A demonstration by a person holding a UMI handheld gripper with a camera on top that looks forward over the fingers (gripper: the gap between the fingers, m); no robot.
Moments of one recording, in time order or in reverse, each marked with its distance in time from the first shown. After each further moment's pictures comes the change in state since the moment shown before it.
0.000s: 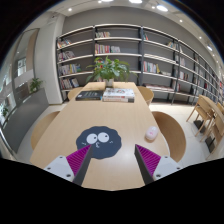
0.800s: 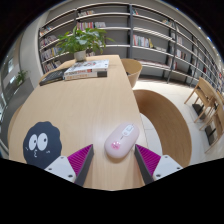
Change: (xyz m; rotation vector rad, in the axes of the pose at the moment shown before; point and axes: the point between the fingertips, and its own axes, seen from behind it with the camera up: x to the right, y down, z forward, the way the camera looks) arm 0.180 0.046 0.207 -0.246 0.053 0.054
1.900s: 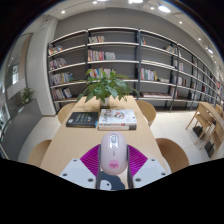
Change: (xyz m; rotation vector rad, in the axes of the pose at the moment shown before) arm -0.193 -0.200 -0.137 0.300 -0.003 -0.009
